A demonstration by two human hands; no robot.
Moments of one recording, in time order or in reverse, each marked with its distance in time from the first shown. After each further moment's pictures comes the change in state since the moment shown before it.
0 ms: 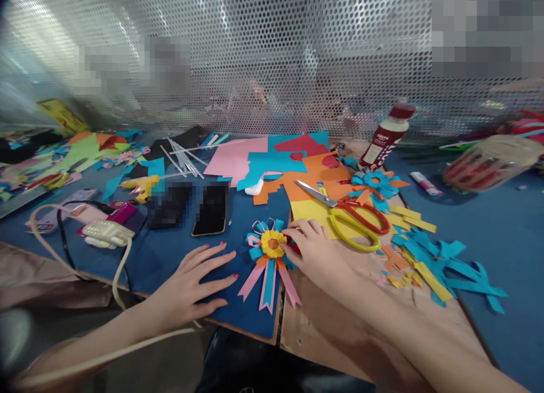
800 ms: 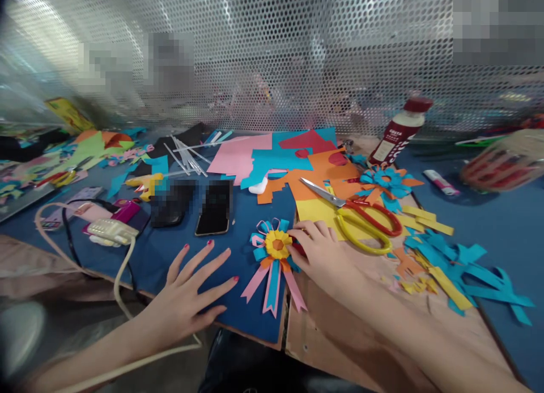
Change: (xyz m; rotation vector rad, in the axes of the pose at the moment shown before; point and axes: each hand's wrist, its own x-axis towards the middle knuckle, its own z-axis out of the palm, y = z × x) left_hand -0.007 0.016 -0.006 0.113 0.009 -0.125; right_hand -0.002 0.001 0.002 -0.026 -0.046 0.015
